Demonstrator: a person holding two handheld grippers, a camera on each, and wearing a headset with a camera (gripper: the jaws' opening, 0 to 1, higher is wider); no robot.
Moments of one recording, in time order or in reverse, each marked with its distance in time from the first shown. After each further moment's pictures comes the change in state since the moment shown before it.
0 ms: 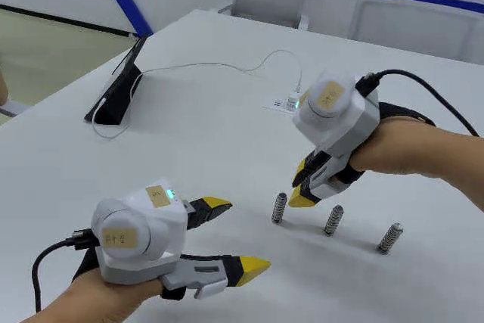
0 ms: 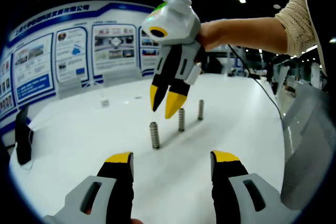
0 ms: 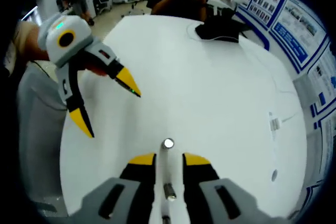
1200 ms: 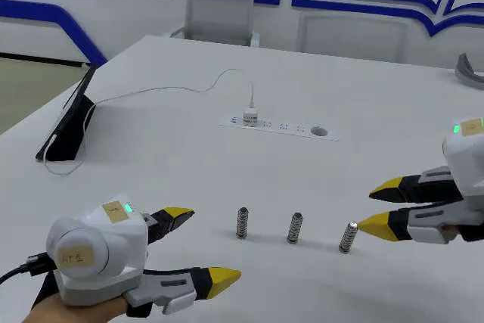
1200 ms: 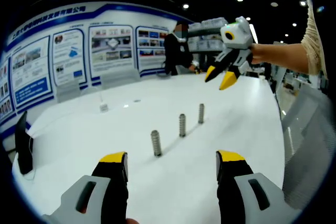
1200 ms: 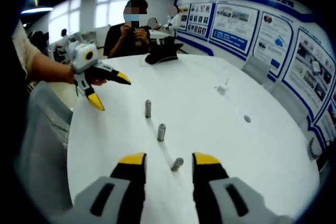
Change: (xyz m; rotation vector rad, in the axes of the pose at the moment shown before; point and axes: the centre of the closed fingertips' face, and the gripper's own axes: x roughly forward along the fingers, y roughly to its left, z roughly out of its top) left arm 0.005 0.007 0.012 0.024 0.006 -0.018; right arm -0.102 0.023 -0.114 0.347 -0.331 -0.303
